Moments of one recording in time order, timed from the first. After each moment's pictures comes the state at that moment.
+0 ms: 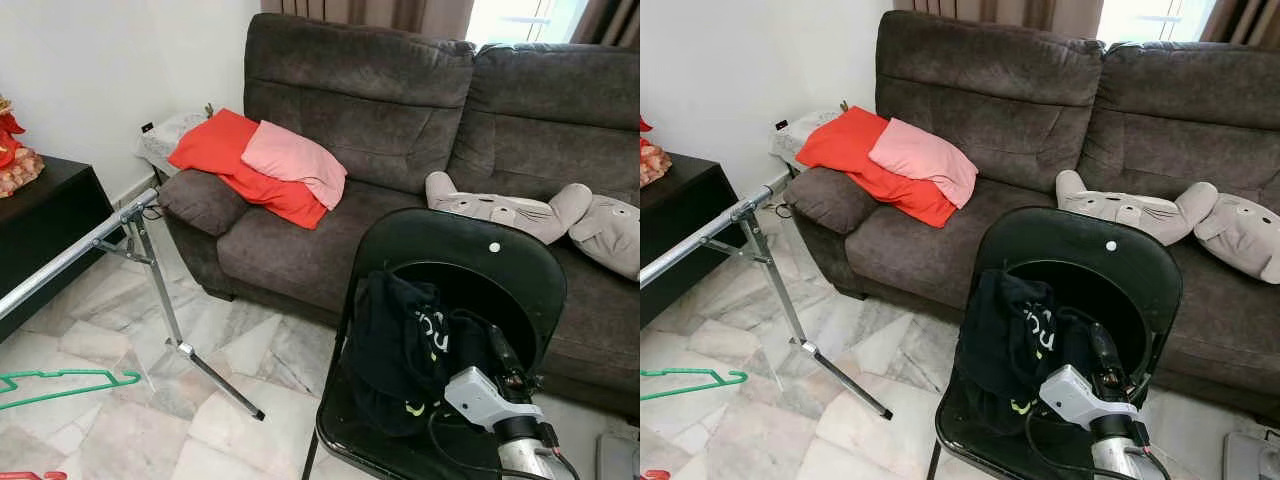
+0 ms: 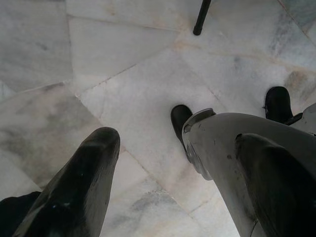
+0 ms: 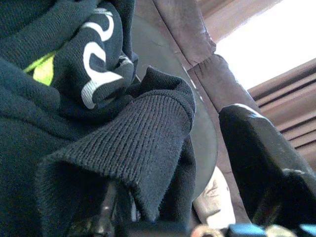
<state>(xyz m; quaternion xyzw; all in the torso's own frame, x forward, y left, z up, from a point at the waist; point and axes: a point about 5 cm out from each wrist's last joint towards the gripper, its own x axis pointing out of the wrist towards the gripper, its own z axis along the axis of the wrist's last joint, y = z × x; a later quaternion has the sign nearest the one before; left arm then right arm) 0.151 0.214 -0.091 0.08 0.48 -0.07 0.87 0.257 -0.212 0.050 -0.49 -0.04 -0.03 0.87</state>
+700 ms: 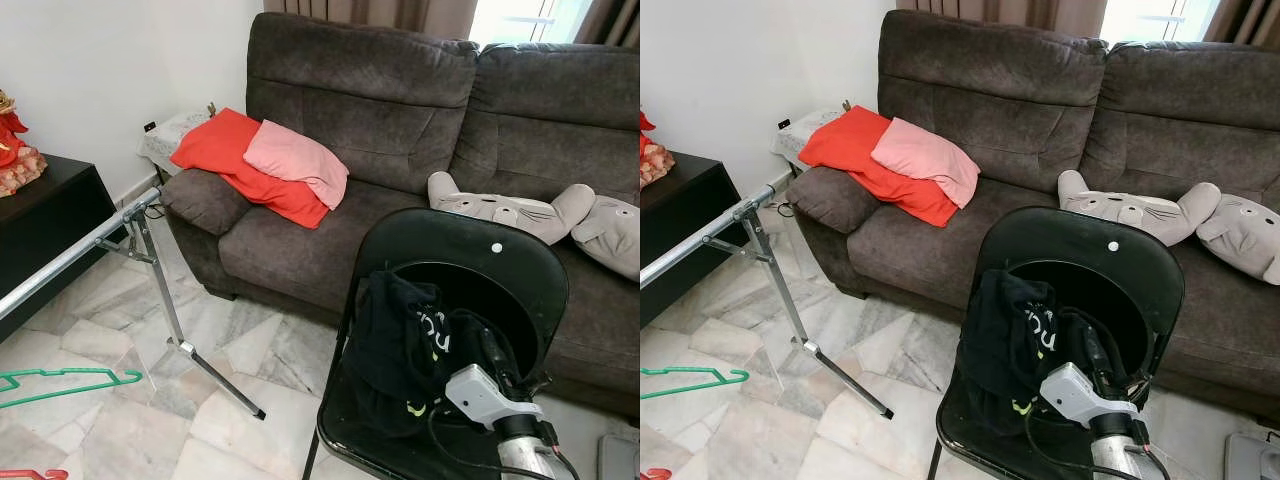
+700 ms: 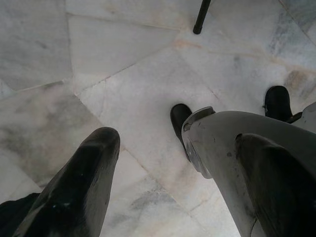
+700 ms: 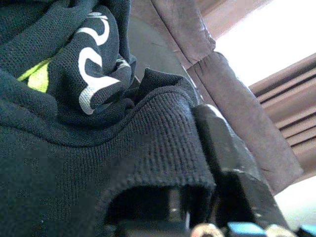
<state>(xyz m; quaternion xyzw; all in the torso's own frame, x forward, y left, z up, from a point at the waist) 0.150 0.214 -0.091 0.08 0.48 -0.07 0.87 0.259 -0.210 0.051 -0.47 -0.04 -0.04 0.88</state>
